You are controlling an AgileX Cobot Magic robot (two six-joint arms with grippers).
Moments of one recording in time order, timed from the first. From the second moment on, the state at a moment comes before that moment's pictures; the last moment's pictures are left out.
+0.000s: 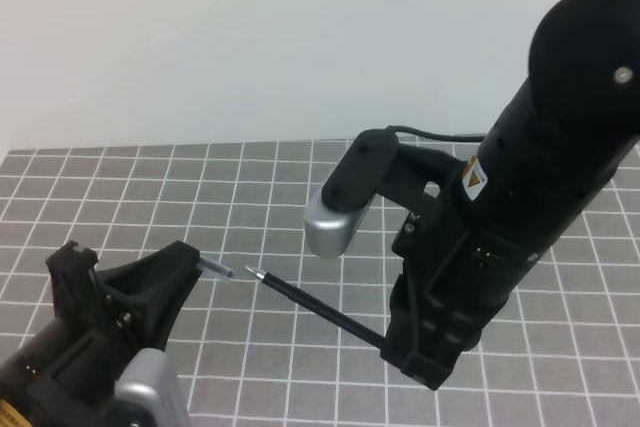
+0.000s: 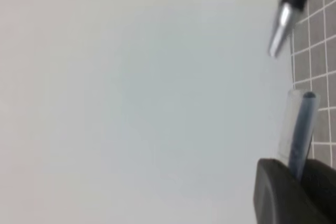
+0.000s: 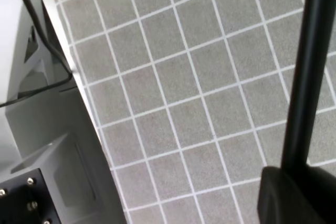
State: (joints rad) left arm -0.52 0.96 -0.25 0.10 -0.62 1.33; right arm 0.78 1.61 -1.47 0.33 1.31 -0.46
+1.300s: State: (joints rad) left arm -0.56 0.96 -0.26 0.18 -0.58 1.36; right arm 0.83 1.63 -1.47 0.25 1.31 -0.42
